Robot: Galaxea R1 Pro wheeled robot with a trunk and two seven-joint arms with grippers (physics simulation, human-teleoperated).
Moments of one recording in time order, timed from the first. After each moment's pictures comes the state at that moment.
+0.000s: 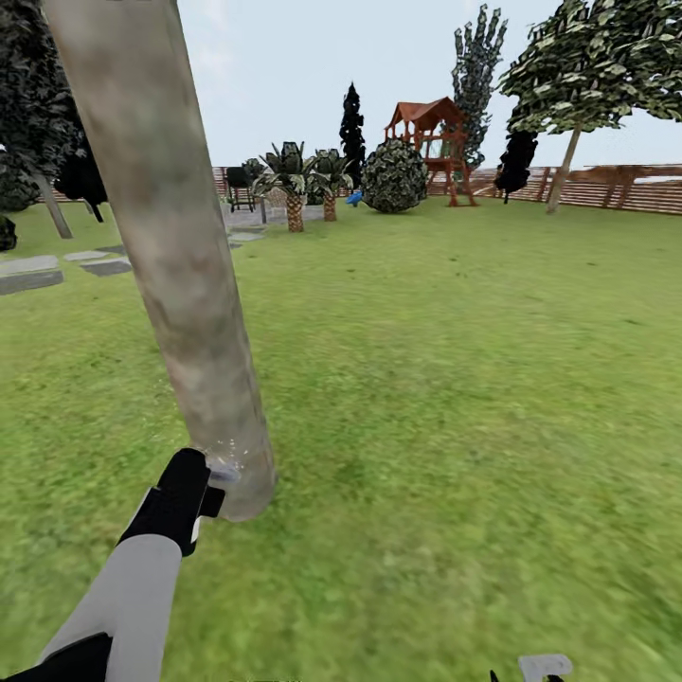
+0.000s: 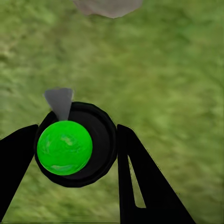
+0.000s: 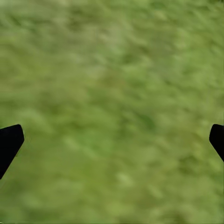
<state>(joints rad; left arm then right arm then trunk) -0.79 -0.08 0.36 -0.81 -0.92 0.99 -0.42 -0.39 -0.11 -0.46 -0.07 0.54 -0.39 -0.08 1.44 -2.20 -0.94</state>
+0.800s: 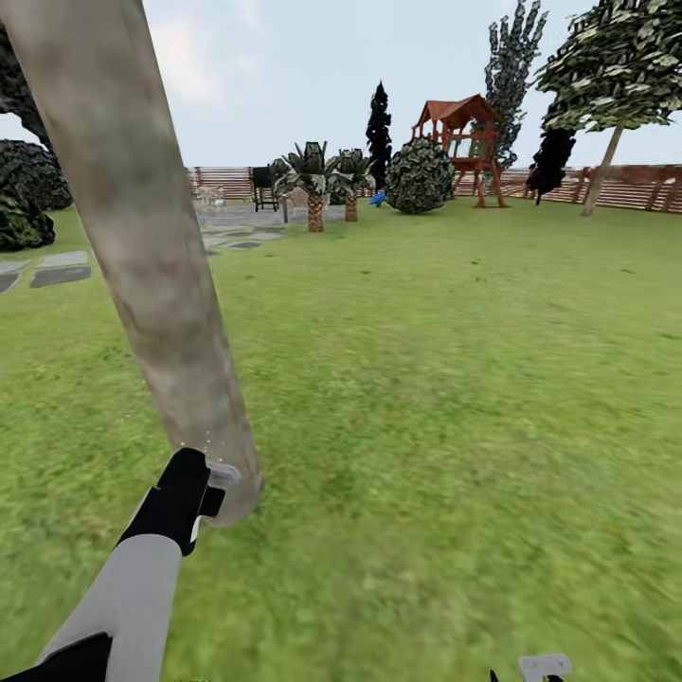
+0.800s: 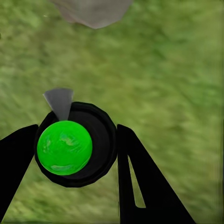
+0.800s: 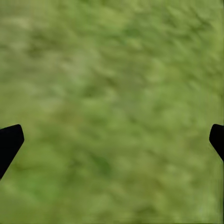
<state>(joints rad) -0.79 -0.08 0.36 -0.81 -0.93 0.99 -0.42 -0.38 -0.11 -0.46 -0.07 0.54 -0.39 -0.08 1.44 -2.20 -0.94</state>
